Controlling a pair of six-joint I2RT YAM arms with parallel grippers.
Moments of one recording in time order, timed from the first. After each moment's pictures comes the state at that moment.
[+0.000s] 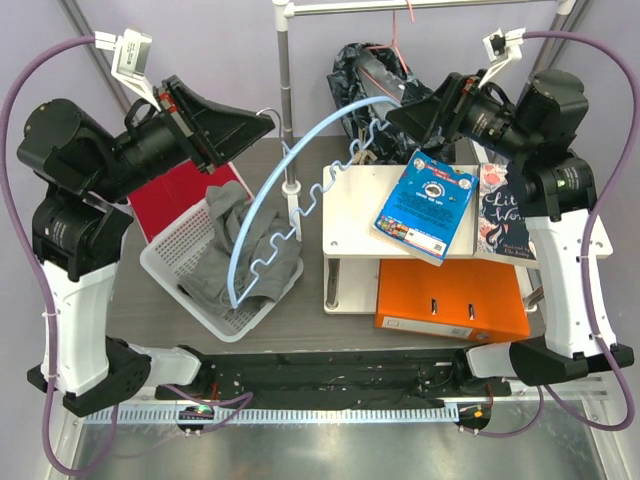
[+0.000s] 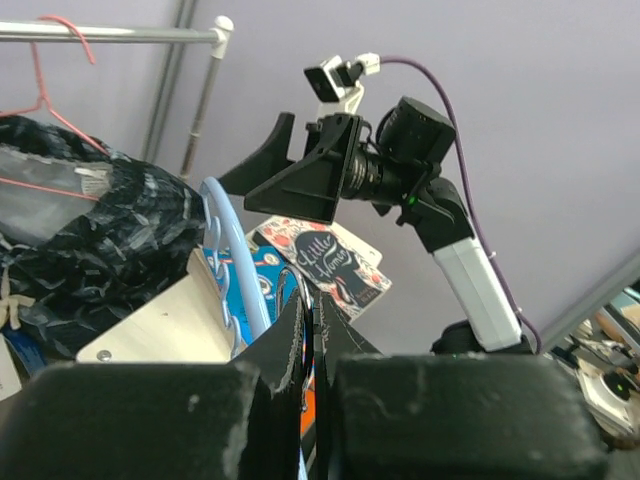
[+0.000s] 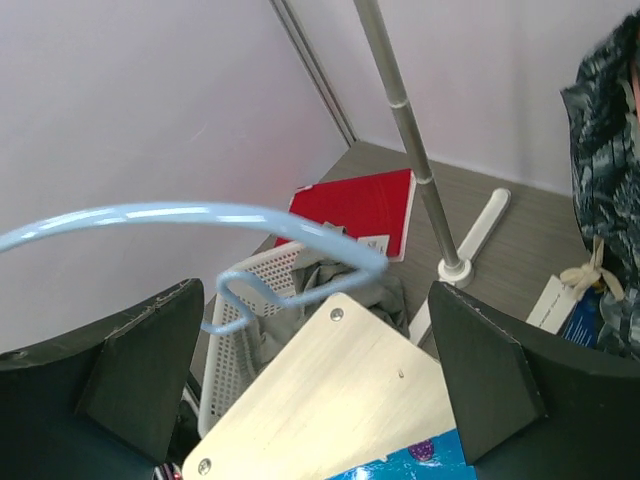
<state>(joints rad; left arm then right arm) -0.50 1.31 2.22 -0.63 0.52 -0.59 0.21 1.35 1.91 -0.56 -0.58 0.46</state>
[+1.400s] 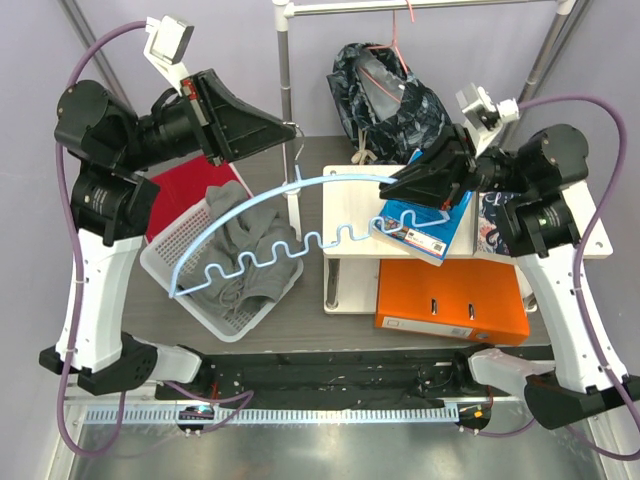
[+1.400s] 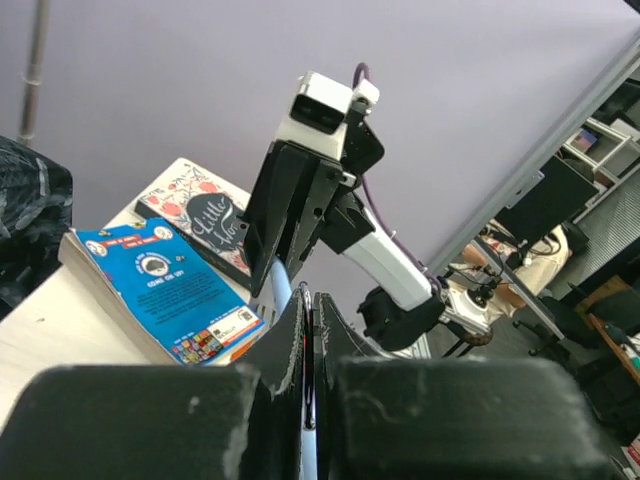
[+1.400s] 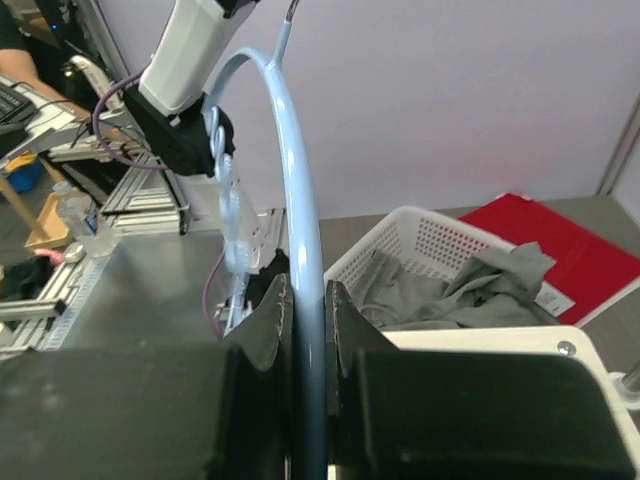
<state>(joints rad) -0.43 1.37 2.12 -0.34 0.92 -0.85 0.27 1.15 1.53 0.04 -1.28 0.50</state>
